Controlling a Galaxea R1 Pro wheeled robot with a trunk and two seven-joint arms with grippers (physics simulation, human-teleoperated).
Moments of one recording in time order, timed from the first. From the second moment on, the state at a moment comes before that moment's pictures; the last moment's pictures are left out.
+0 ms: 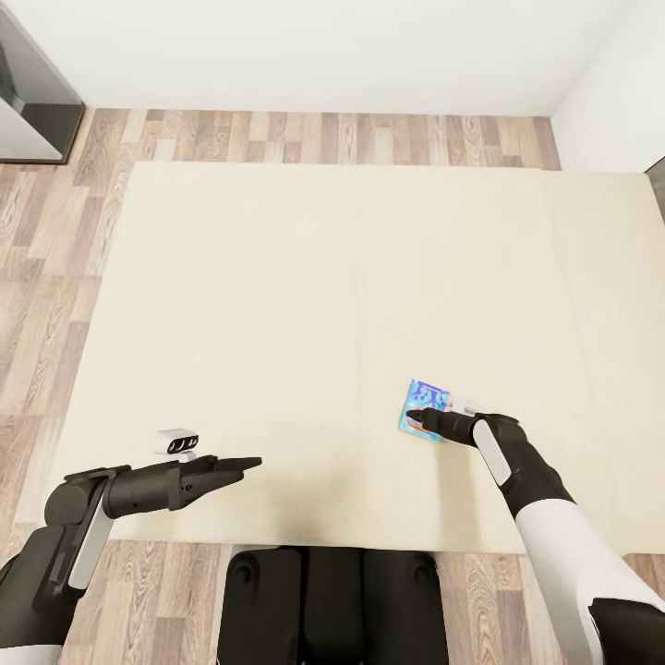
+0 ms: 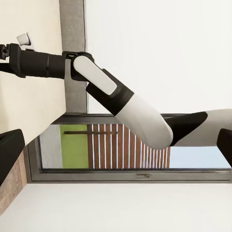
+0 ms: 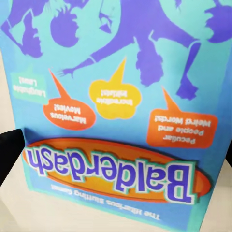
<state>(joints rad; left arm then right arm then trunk) -0.43 0.18 0.14 -1.46 0.27 0.97 -1.57 -0.85 -0.08 -0.06 -0.80 -0.35 0.67 0.16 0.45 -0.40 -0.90</state>
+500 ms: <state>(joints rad) -0.43 0.18 0.14 -1.46 0.27 0.97 -1.57 -0.85 -0.08 -0.06 -0.80 -0.35 0.67 0.16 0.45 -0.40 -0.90</state>
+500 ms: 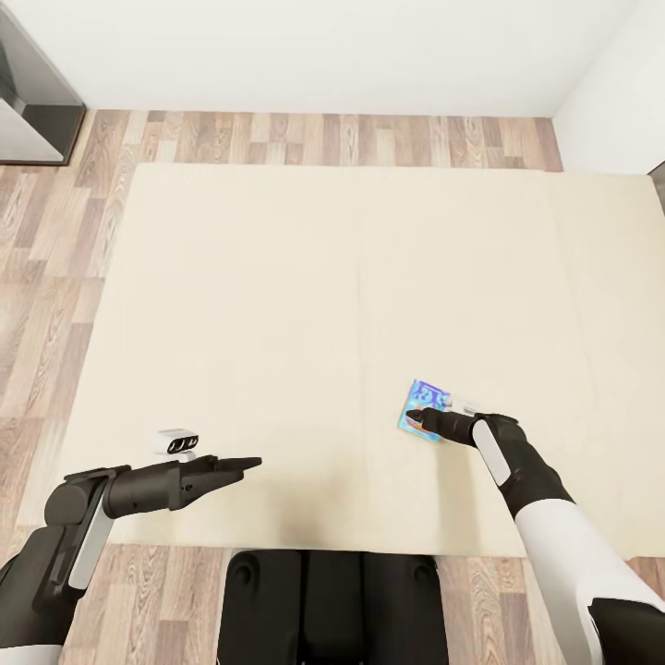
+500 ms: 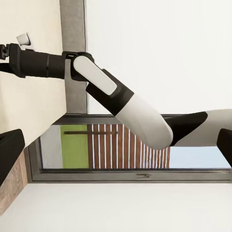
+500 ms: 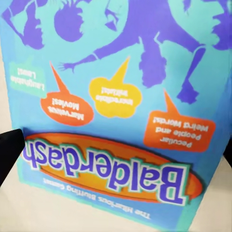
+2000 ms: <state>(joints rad) -0.43 0.18 0.14 -1.46 0.27 0.97 -1.57 -0.85 -0.10 -0.07 -0.80 -0.35 0.68 0.16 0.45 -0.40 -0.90</state>
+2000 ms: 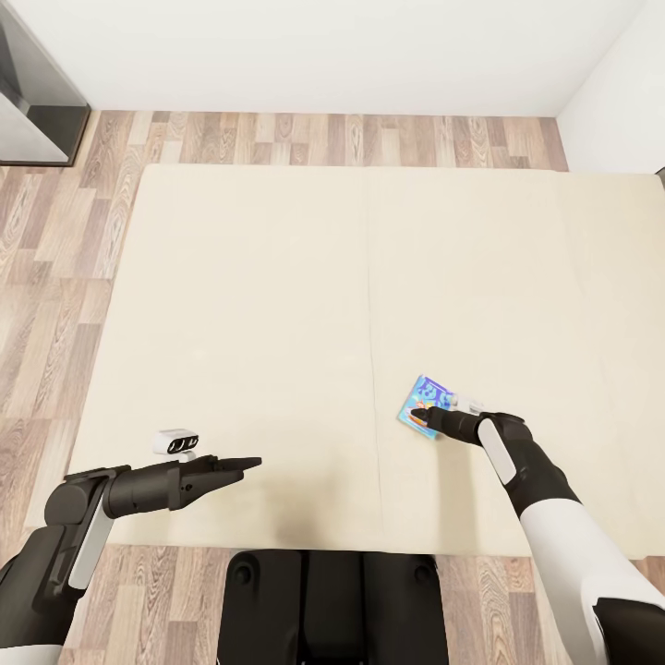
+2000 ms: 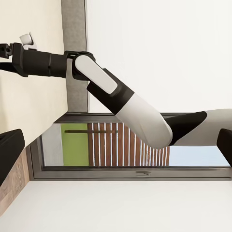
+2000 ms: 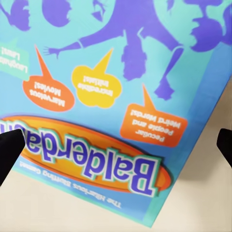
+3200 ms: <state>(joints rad) -0.43 0.19 0.14 -1.46 0.27 0.97 -1.57 -0.90 -0.10 -0.07 -0.81 -0.36 0.68 0.15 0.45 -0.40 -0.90</state>
